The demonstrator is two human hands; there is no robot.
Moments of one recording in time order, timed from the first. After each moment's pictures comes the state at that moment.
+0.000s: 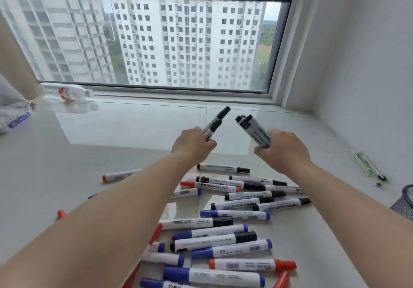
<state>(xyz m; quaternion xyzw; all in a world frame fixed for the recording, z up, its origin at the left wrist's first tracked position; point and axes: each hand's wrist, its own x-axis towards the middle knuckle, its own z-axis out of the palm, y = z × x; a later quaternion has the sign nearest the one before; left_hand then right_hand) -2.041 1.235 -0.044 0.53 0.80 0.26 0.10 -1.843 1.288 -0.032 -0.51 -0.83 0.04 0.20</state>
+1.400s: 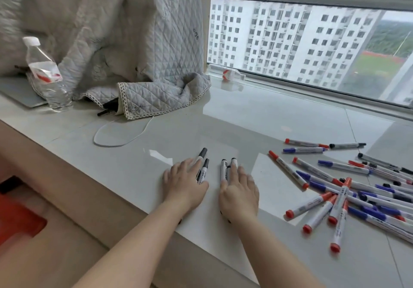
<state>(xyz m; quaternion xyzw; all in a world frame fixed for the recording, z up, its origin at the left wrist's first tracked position) -2.250 0.780 -0.120 0.34 0.92 0.17 0.02 -2.144 0.857 -0.108 -0.44 -0.86 0.25 0.07</state>
